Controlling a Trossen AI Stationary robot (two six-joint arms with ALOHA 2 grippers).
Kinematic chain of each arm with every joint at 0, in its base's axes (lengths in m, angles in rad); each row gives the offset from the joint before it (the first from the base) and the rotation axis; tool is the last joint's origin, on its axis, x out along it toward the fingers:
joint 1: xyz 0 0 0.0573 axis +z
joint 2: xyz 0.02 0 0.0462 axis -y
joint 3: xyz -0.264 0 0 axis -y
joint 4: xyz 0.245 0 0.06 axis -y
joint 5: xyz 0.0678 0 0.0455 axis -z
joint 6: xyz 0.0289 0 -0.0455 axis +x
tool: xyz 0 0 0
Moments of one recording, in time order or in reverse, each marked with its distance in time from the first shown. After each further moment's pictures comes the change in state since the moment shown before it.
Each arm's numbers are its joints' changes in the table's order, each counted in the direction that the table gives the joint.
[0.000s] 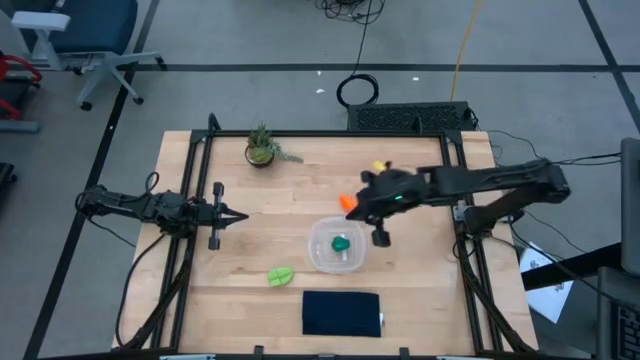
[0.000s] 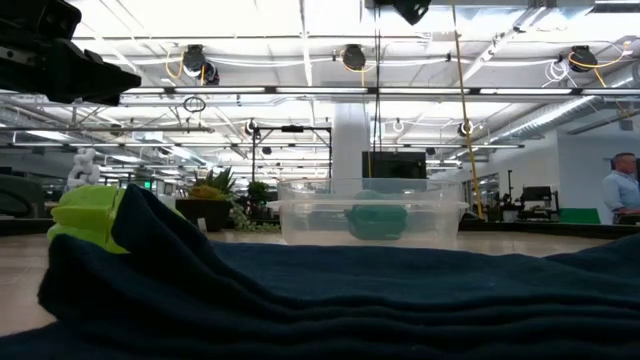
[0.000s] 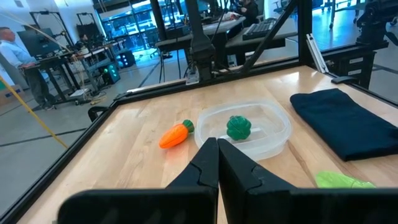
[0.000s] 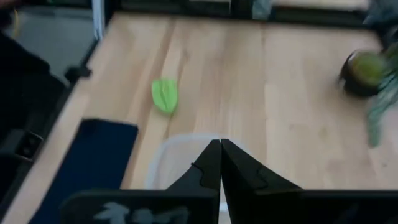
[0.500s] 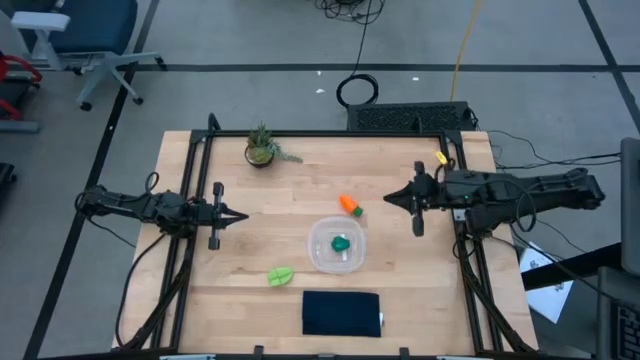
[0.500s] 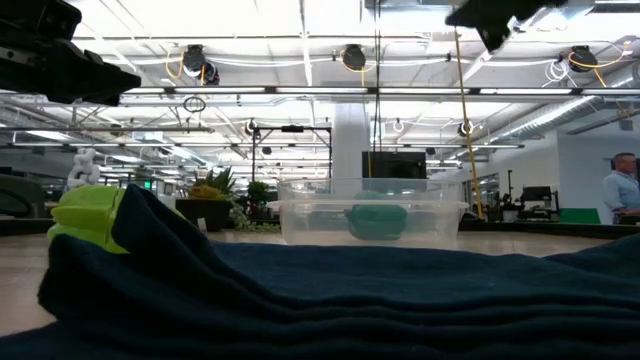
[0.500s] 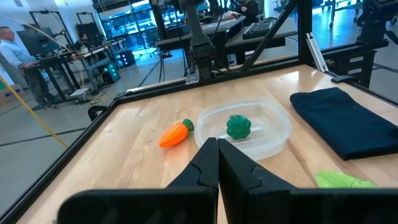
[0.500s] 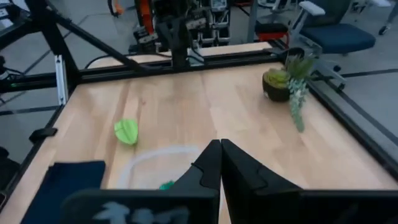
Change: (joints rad) left arm 0.000 0.000 0.000 -0.004 0.000 0.000; right arm 0.003 0.570 -0.545 0.272 0.230 0.146
